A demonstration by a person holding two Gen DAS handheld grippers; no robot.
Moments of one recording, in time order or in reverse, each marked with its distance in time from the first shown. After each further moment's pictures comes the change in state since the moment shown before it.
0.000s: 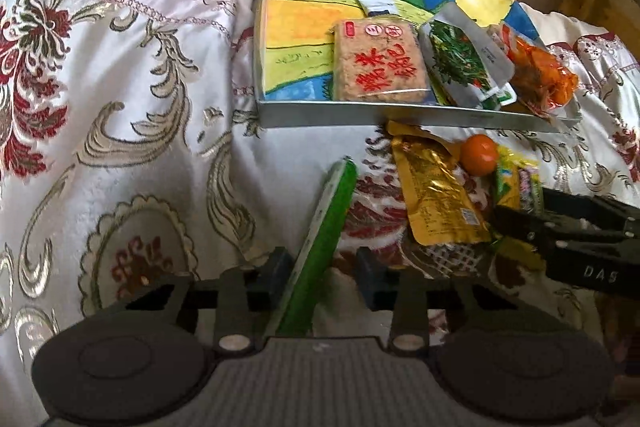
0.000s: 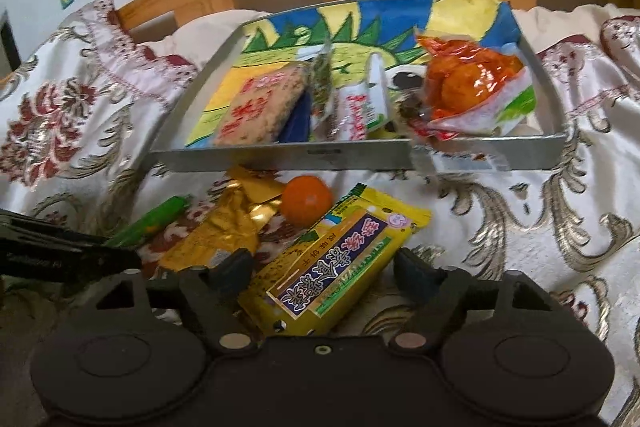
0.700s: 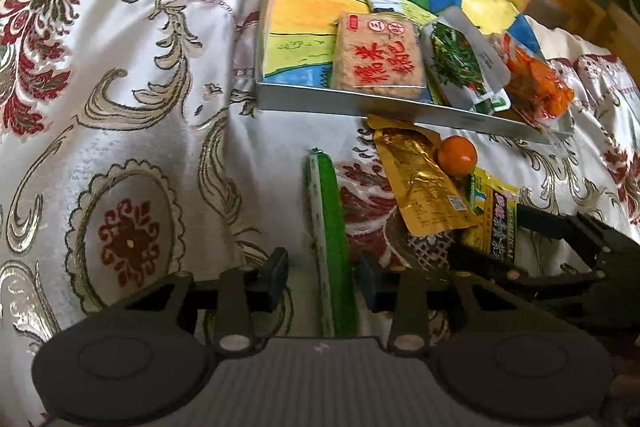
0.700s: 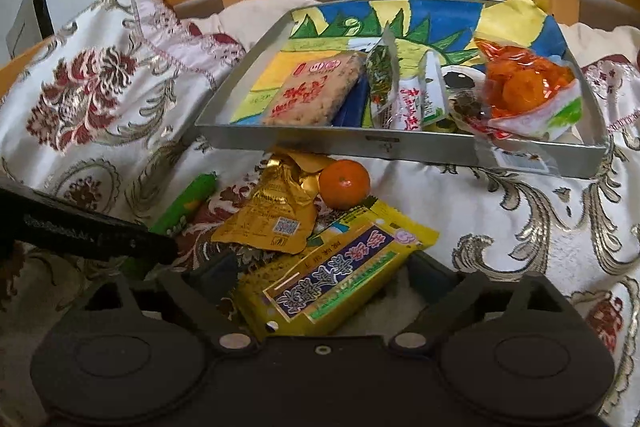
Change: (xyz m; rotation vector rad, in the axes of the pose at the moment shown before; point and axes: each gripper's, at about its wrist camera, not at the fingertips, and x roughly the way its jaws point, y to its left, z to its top) left arm -0.002 0.001 -0.005 -0.094 0.016 -0.025; right arm 0.002 0.023 -0.008 -0.108 0.016 0.048
